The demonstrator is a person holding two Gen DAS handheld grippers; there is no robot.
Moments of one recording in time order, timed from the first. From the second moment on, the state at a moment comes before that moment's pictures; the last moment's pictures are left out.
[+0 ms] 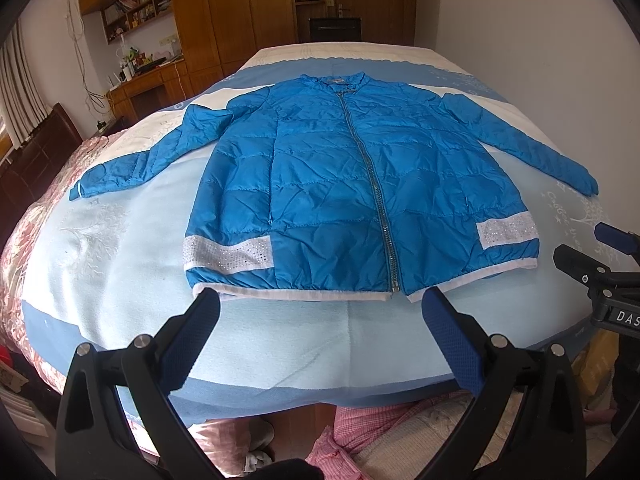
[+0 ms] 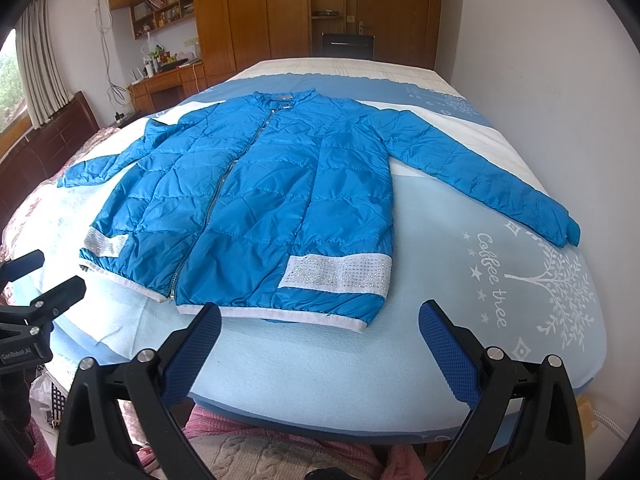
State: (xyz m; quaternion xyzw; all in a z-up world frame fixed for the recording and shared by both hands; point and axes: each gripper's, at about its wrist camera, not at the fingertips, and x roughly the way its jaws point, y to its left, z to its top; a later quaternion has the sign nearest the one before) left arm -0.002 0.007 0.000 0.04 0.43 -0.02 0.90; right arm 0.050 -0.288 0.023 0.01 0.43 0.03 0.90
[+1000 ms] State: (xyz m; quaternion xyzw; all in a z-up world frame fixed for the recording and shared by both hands) left arm -0.002 0.001 0.002 0.04 0.42 -0.01 0.90; right arm 0.049 -0.289 0.022 0.01 0.43 0.03 0.90
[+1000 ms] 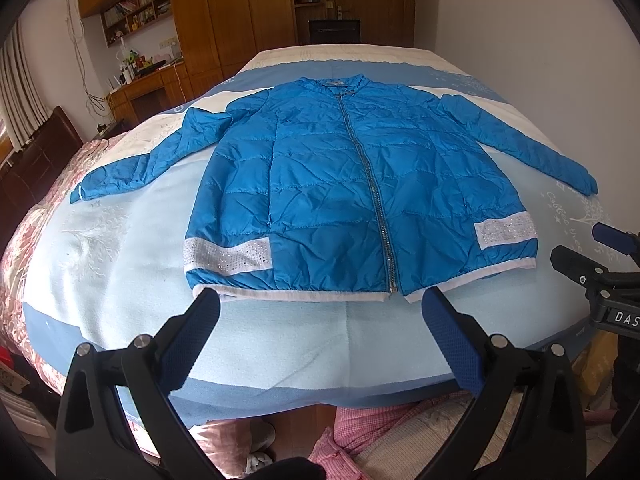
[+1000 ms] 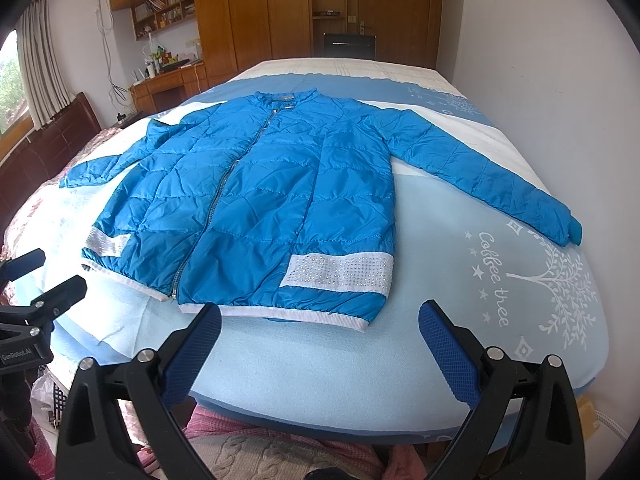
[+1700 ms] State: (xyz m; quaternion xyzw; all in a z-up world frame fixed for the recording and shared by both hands) left arm 0.005 -0.007 0.005 0.05 0.43 -0.02 0.90; right arm 0.057 -0.293 0.017 0.02 0.43 0.04 0.90
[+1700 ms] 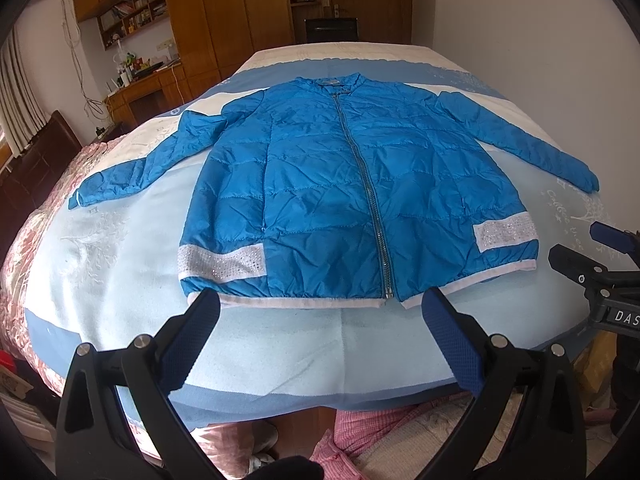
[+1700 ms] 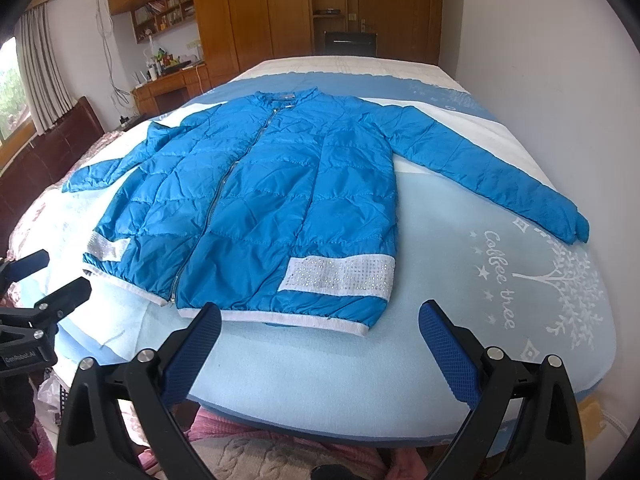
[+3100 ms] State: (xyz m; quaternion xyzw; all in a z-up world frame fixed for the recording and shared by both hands) left arm 0.387 -0.249 -0.048 0.01 0.54 -0.22 0.81; right arm 0.192 -0.704 -0.092 0.43 0.49 -0.09 0.75
